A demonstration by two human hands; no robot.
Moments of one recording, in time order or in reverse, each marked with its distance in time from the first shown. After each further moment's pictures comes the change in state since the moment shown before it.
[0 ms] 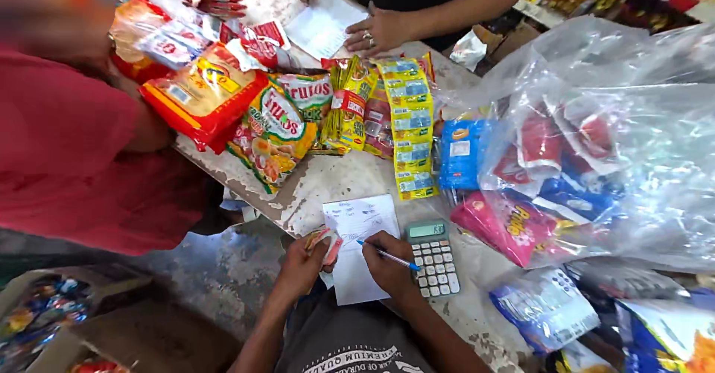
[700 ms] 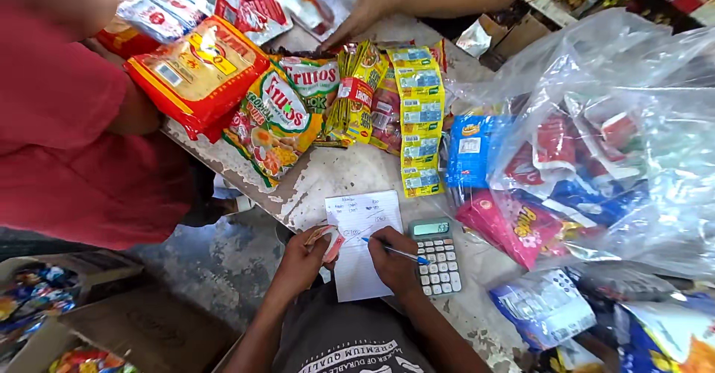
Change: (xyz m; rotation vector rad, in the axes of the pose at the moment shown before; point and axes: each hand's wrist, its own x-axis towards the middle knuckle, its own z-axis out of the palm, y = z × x) left_hand 0.002 -0.003 -0.004 -0.034 -0.011 0.021; right_hand 0.002 -0.003 -0.001 0.000 0.010 0.022
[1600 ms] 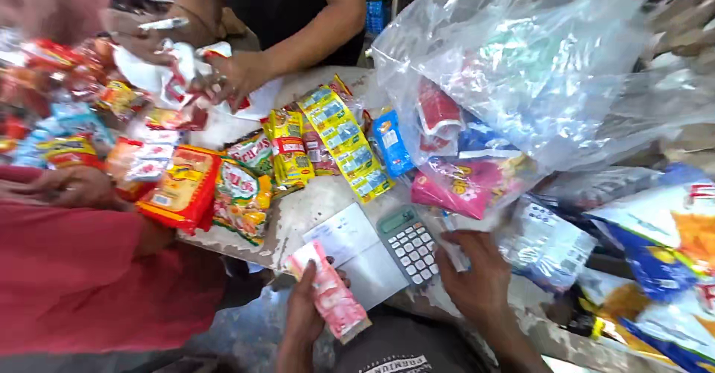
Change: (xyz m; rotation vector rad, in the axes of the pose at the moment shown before) left_hand -0.017 0.018 0.026 -0.584 -0.124 -0.167; right_hand -0.057 -0.017 -0.123 -0.391 0.359 0.147
